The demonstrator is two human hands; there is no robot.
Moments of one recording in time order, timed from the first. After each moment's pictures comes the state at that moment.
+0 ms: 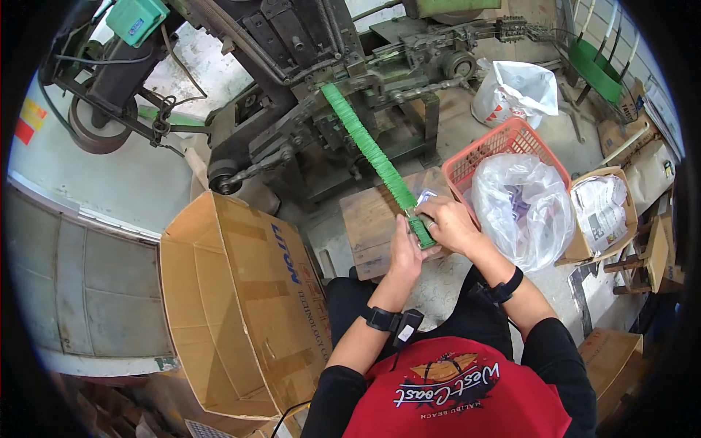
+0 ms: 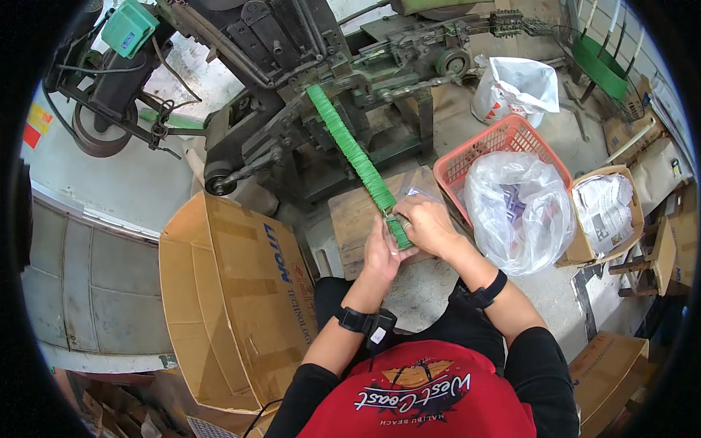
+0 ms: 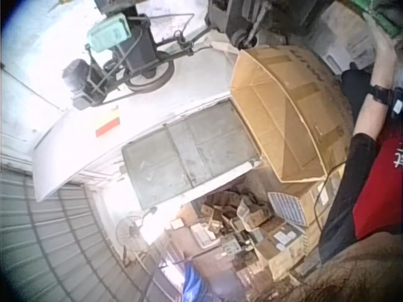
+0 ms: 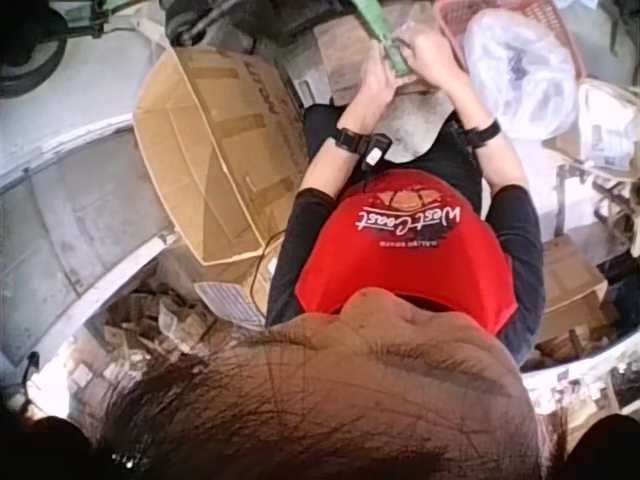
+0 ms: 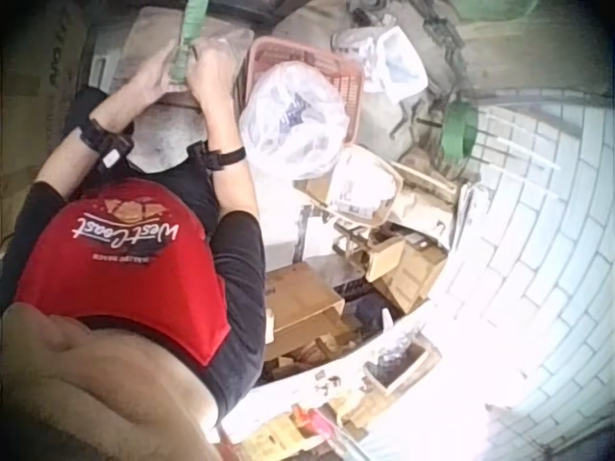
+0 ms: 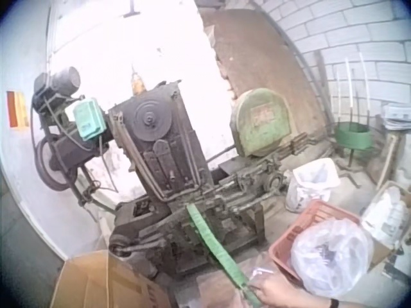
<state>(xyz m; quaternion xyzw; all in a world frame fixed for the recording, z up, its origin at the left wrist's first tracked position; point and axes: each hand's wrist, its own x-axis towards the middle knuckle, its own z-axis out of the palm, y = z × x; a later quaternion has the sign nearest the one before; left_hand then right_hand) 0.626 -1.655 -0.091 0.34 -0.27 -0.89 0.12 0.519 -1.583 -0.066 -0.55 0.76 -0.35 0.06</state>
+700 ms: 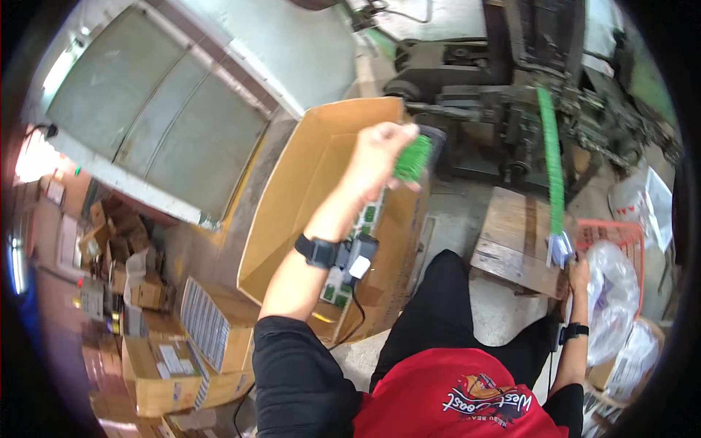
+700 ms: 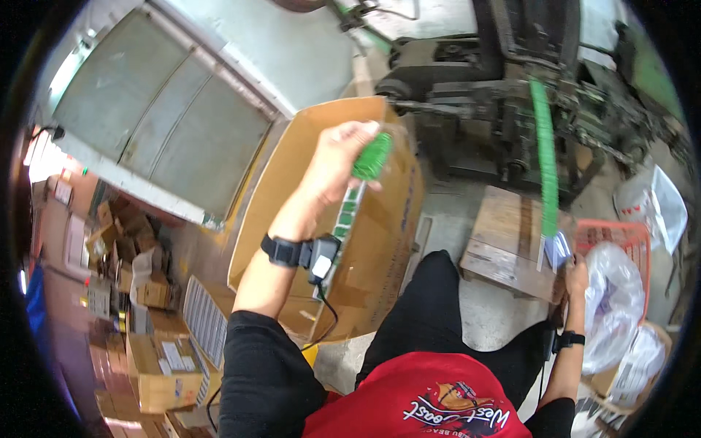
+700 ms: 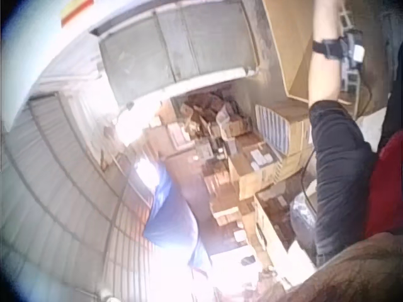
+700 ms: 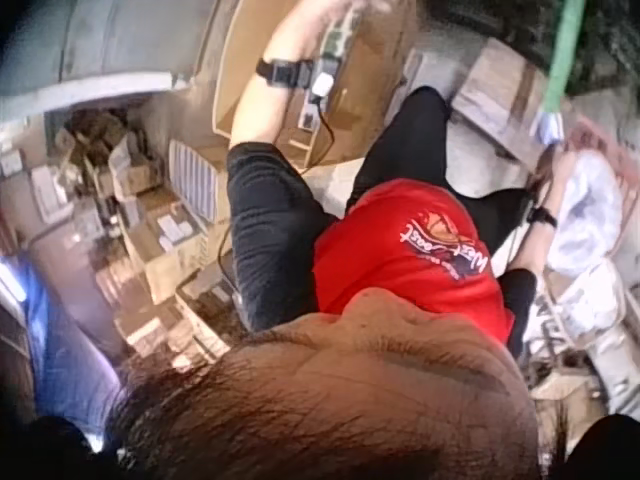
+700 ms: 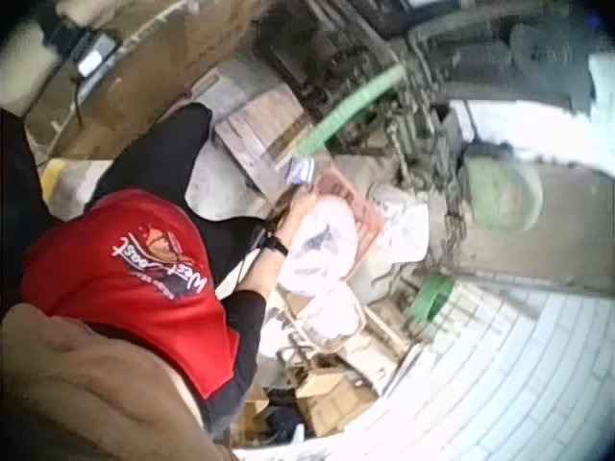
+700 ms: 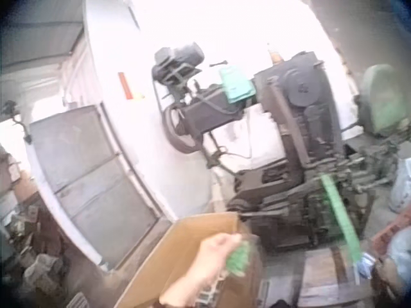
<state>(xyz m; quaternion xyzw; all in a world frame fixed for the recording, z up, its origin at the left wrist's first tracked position) 0.858 -1.826 0.117 0.40 -0.62 -0.59 0.33 0.443 -1.566 -0.220 -0.38 0.87 -0.28 0.12</state>
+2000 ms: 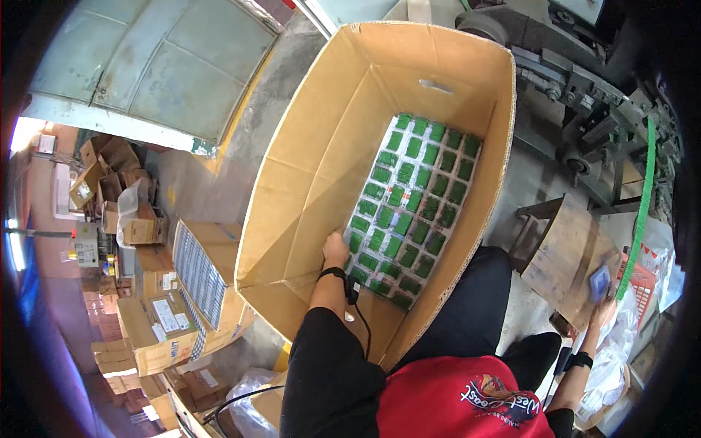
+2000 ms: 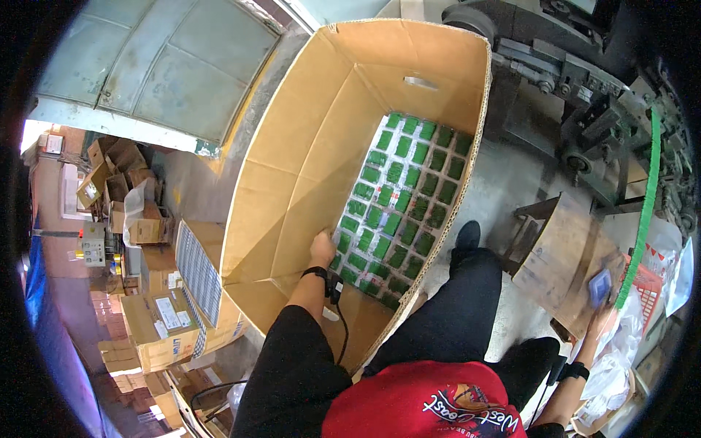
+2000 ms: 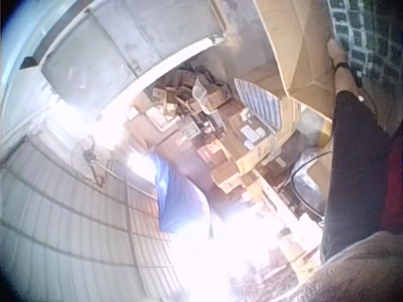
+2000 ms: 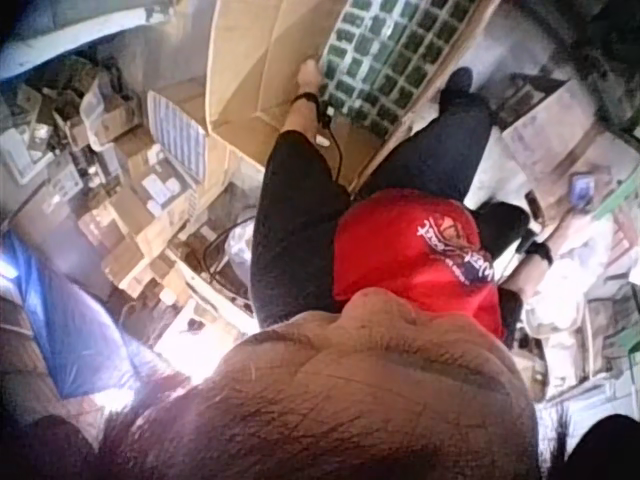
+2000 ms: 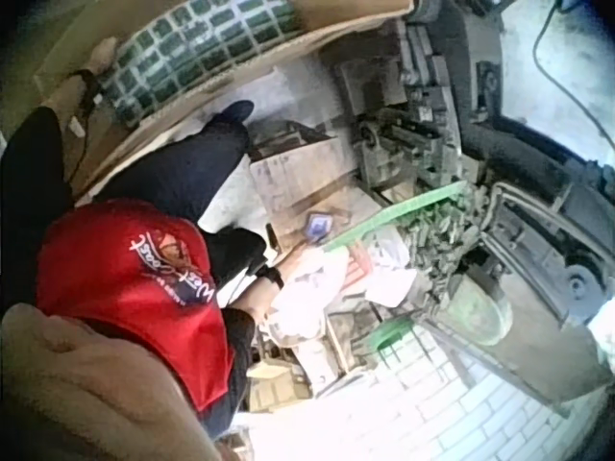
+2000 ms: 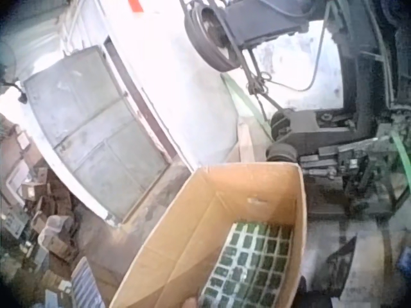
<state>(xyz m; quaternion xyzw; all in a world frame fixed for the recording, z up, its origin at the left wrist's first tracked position) 1.183 -1.813 -0.269 0.80 -0.56 -0.20 -0.02 0.410 -1.570 -0.279 -0.33 0.94 0.00 -0.01</state>
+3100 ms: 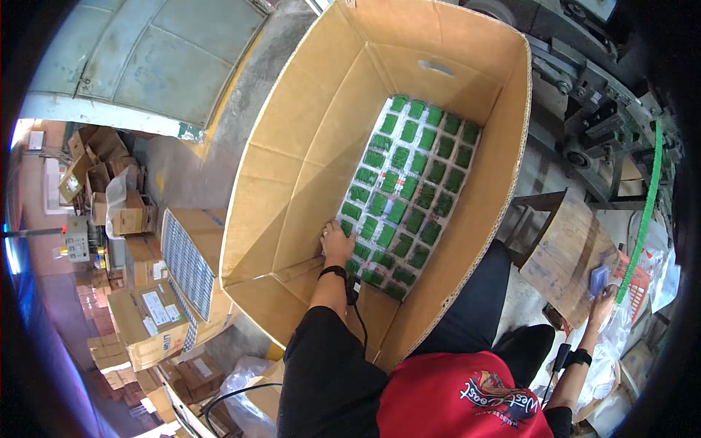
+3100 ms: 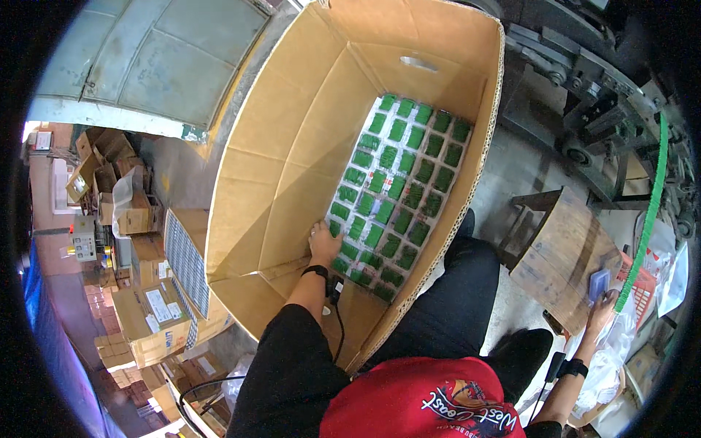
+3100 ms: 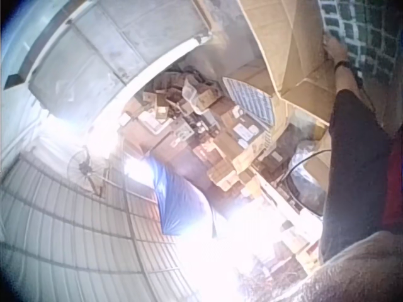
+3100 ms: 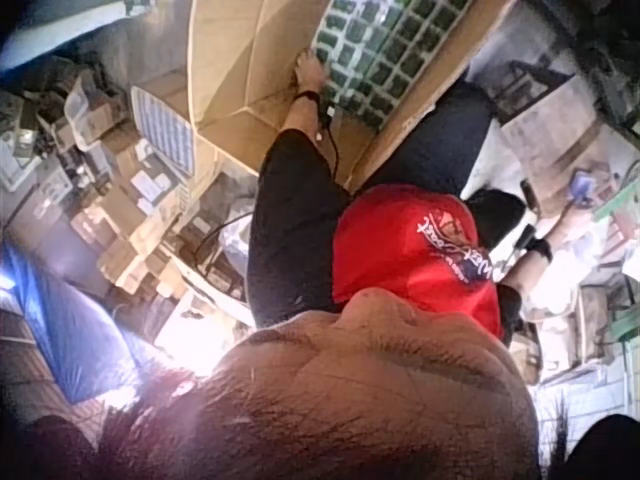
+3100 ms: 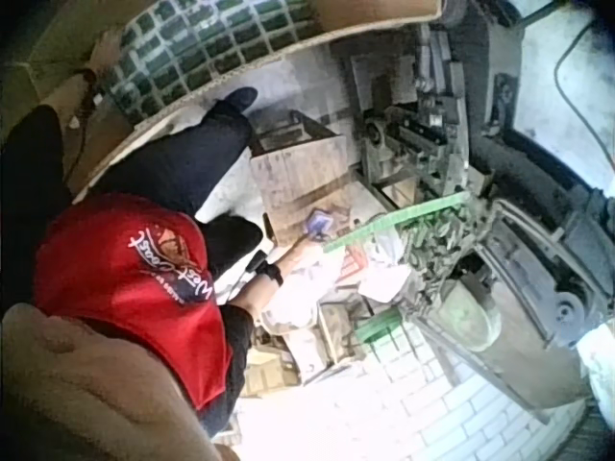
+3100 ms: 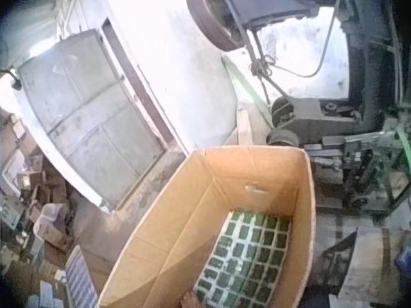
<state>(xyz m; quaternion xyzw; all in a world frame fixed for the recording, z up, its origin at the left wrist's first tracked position) 1.167 -1.790 -0.295 0.81 -0.55 -0.17 -0.09 0.428 -1.593 -0.251 -0.45 0.89 -0.11 -0.05</state>
